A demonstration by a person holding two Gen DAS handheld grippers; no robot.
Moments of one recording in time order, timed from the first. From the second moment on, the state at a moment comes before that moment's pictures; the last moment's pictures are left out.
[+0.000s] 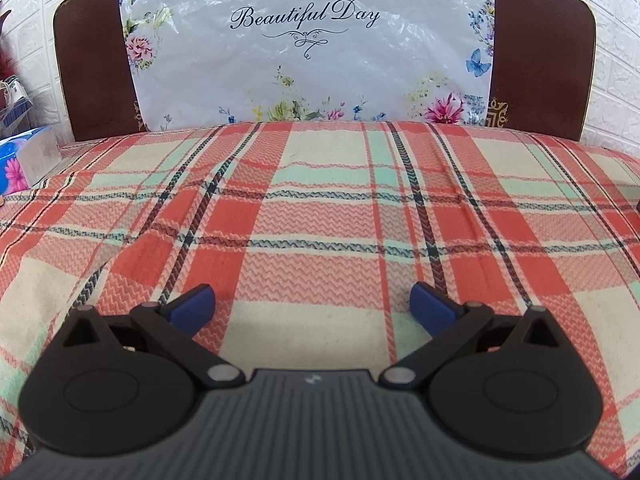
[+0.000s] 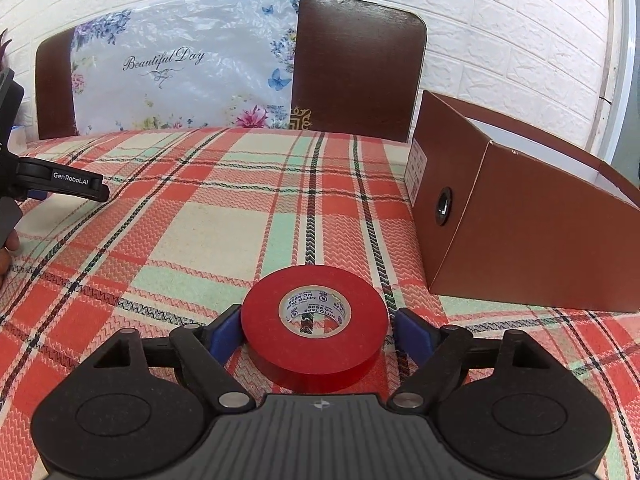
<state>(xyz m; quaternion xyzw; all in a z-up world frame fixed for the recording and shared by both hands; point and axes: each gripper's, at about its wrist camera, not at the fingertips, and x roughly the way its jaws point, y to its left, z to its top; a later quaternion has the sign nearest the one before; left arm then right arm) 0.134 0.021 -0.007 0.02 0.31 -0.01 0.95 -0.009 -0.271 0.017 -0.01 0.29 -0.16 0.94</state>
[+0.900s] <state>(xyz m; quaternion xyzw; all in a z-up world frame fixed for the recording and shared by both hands) 0.068 -0.036 0.032 -0.09 0.37 -0.14 0.91 -0.025 -0.277 0.016 0.03 0.30 -0.14 0.94</state>
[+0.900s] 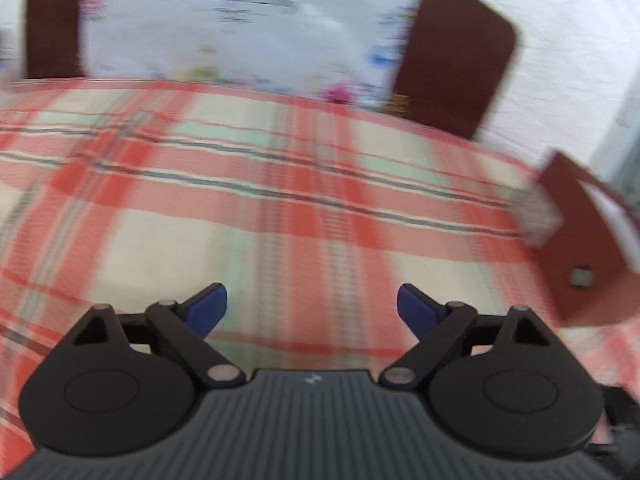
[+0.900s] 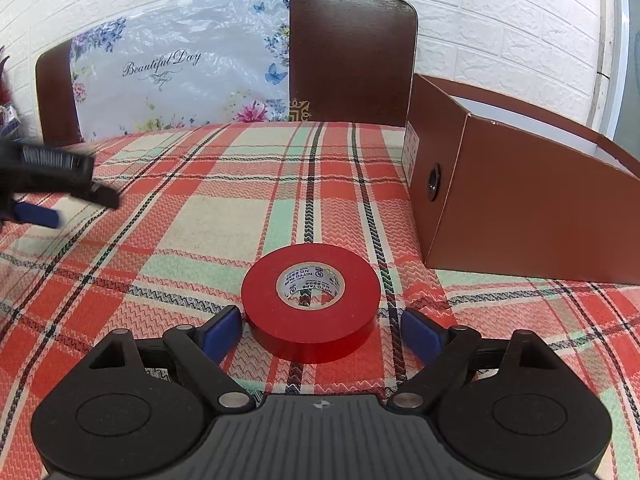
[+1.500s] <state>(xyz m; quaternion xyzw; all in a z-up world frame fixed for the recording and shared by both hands) 0.060 -0.132 0.013 -0.04 0.47 -0.26 0.84 -0.036 -0.291 0.020 0.02 0.32 -0.09 0.94</state>
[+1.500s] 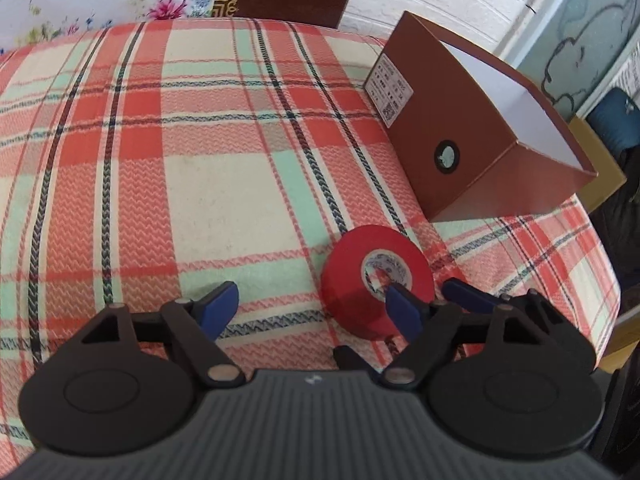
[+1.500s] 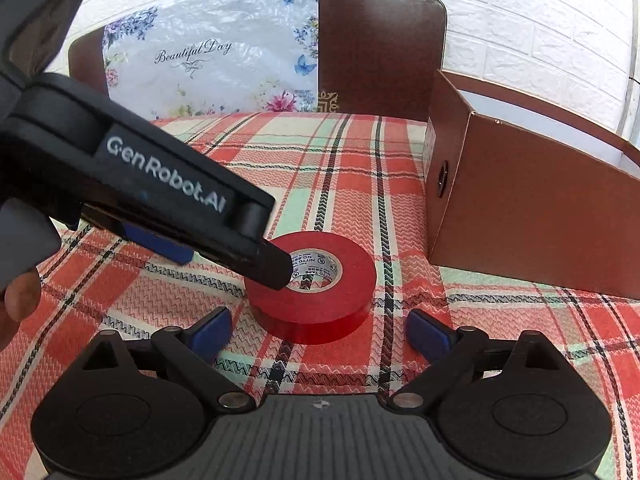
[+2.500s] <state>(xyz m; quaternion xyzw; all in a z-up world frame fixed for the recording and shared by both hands) 0.055 -0.305 0.137 0.04 0.33 -0.39 0.86 -0.082 -0.406 0.113 0.01 0.08 -0.21 0.97</state>
